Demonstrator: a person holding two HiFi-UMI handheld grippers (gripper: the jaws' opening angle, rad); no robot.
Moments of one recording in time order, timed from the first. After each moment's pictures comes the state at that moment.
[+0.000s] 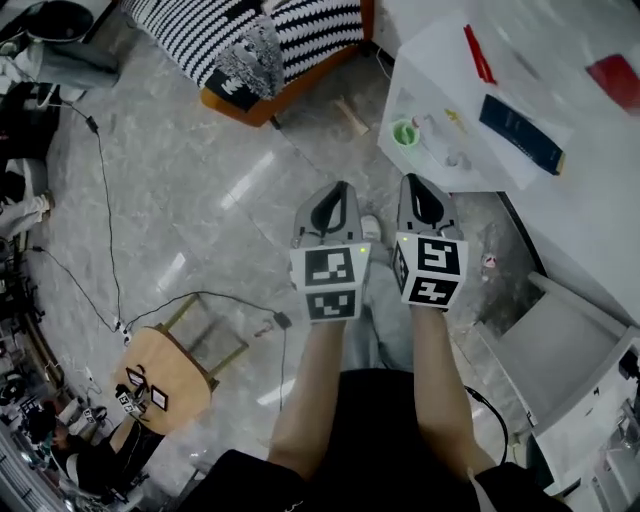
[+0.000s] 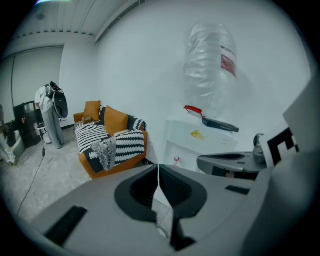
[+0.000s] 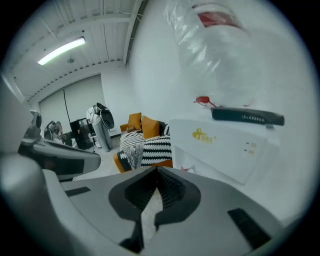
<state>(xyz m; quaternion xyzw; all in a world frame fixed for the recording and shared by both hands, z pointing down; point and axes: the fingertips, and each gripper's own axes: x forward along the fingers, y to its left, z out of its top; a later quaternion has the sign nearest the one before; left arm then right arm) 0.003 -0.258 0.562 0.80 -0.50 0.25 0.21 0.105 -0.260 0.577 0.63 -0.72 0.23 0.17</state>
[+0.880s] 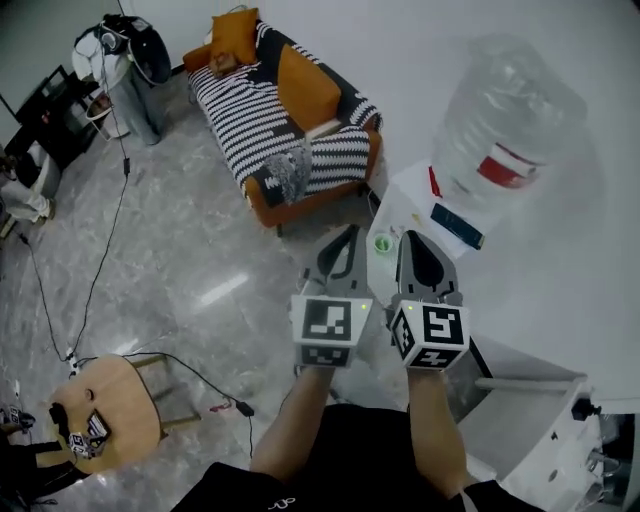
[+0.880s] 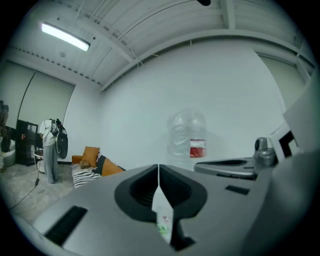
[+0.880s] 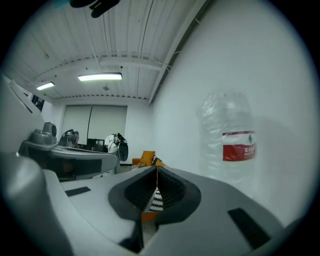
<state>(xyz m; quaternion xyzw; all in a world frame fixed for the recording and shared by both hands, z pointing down) -0.032 -0.164 0.272 0.85 -0.52 0.02 0.05 0.051 -0.160 0.274 0.62 -0.79 0.02 0.06</state>
